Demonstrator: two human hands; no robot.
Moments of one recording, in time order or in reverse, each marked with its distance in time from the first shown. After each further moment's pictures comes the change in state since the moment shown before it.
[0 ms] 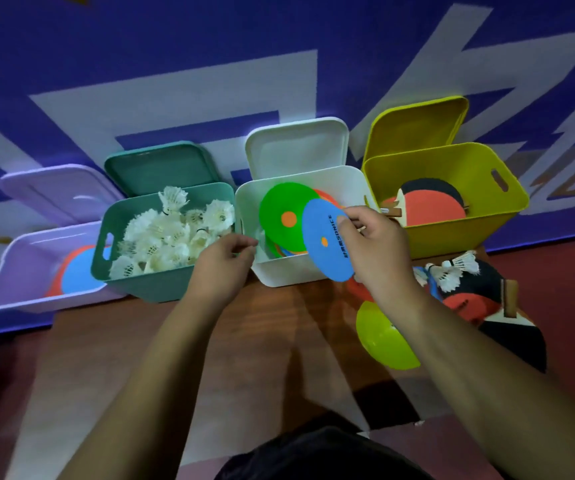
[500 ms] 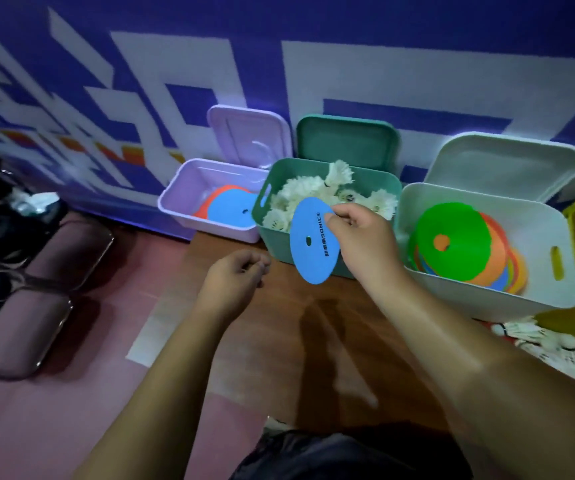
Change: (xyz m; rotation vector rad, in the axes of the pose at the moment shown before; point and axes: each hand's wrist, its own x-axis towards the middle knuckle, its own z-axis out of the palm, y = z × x) left_hand -0.078 -0.168 -0.158 -0.142 0.250 -0.289; right_hand -0.056 -0.129 0.230 0.128 -0.553 0.072
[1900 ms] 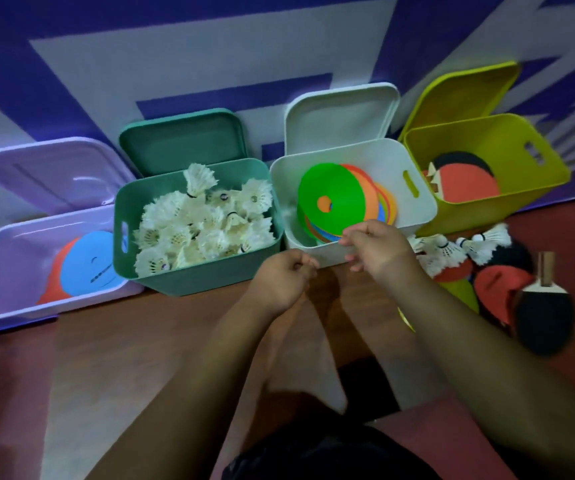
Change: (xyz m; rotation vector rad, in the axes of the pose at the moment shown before) left_hand 0.040 0.081 0.183 0.020 -0.744 0.183; right_hand -0.015 0.100 -0.121 0.129 0.425 0.467
